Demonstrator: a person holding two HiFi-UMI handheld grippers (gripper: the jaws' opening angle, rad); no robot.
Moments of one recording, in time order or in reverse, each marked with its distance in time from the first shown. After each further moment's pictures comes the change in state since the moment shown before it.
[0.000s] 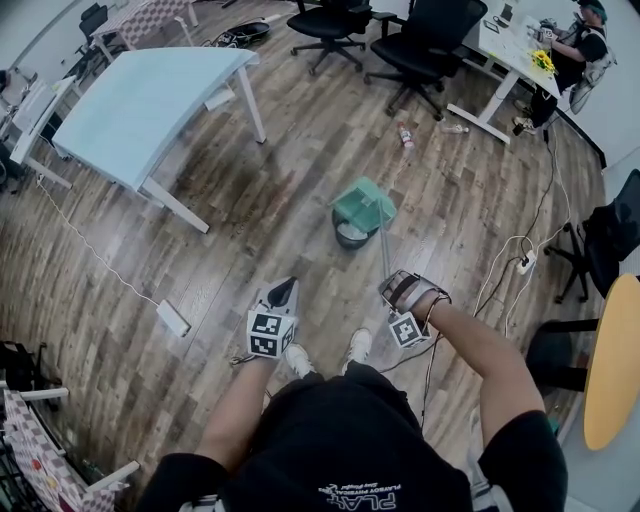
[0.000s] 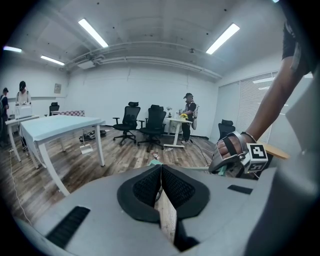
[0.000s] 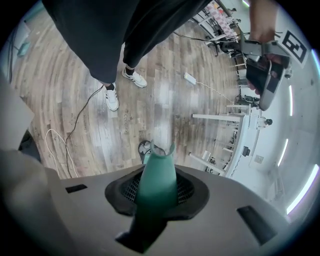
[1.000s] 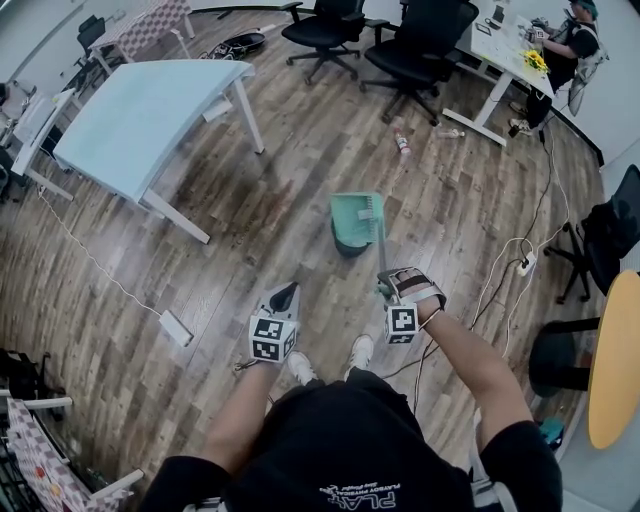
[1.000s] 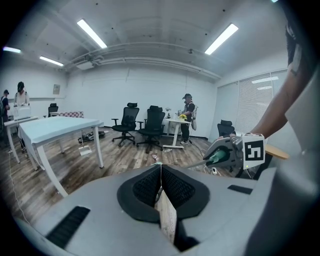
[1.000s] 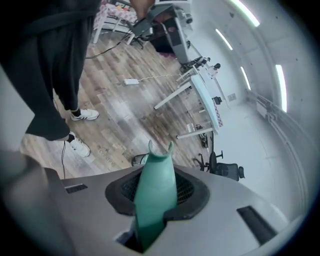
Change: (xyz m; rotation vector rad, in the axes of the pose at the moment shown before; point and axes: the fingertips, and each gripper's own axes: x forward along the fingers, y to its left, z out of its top) left arm 0.004 -0.012 0.012 0.007 -0.009 -0.009; right arm -0.020 -0.054 -0.041 0.758 -0.023 -0.122
